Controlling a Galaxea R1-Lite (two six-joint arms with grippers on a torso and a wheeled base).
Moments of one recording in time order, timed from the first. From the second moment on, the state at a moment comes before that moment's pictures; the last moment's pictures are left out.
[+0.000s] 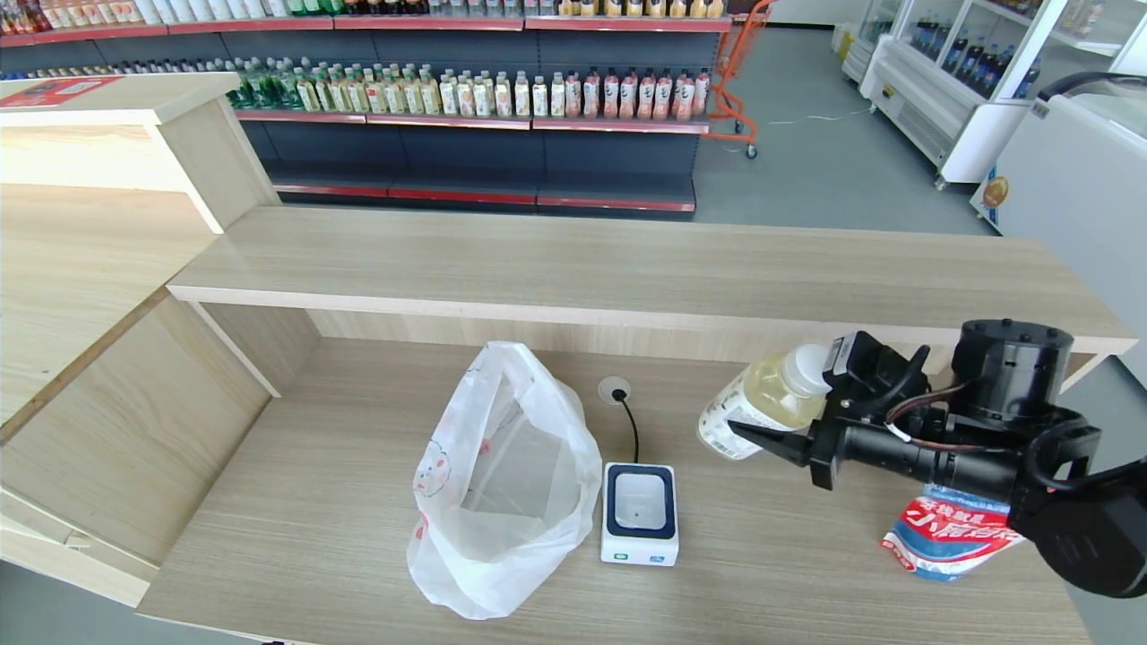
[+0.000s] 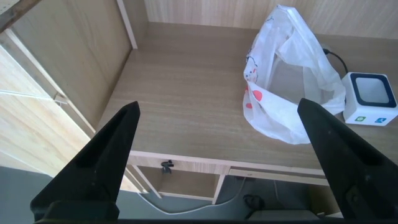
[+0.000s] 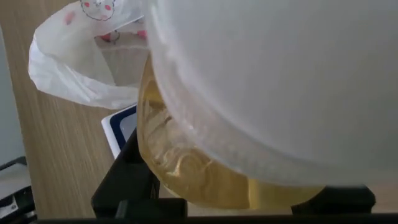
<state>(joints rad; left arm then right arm) 0.00 0.00 0.00 0.00 -0.01 0.00 0.27 1.80 -0.55 -1.05 0.60 -0.62</state>
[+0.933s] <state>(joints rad) 0.00 0.00 0.00 0.00 -0.01 0.00 0.34 2.22 -0.59 -1.51 0.76 -0.75</state>
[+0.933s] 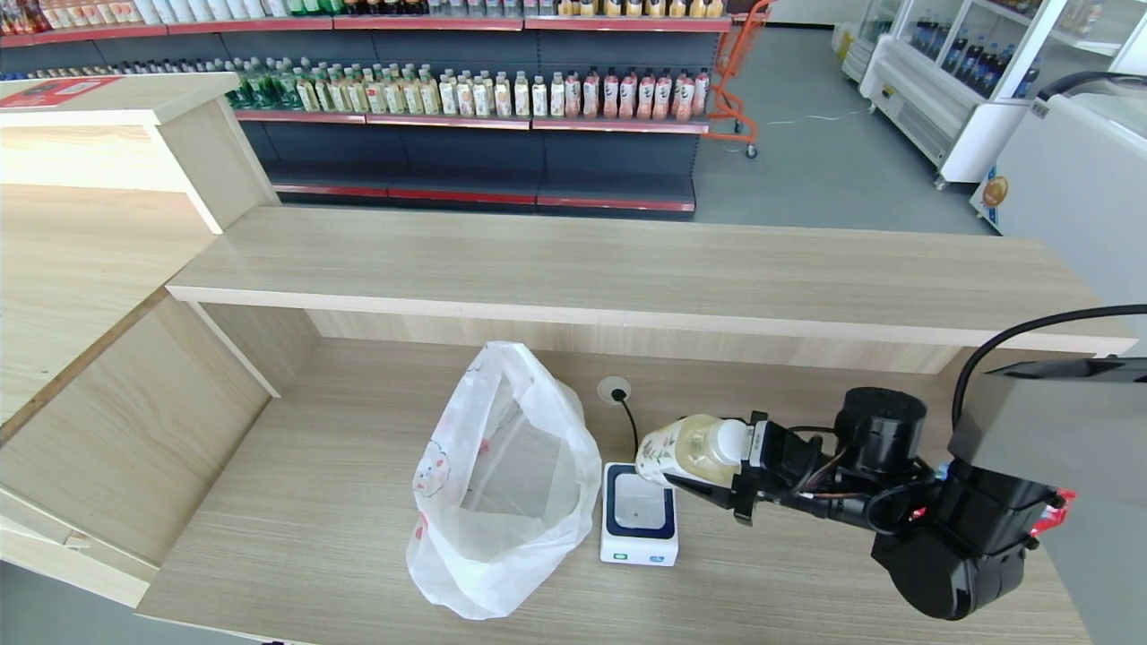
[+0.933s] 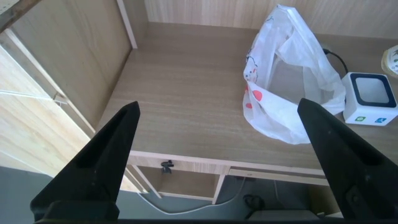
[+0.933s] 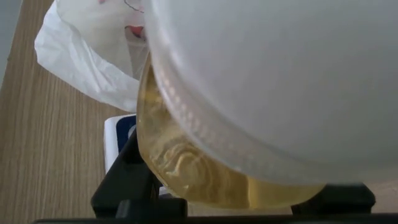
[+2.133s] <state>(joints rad) 0.00 0.00 0.00 0.00 -0.01 0.00 0.31 2.42 -0.76 -1.56 0.95 -0.94</state>
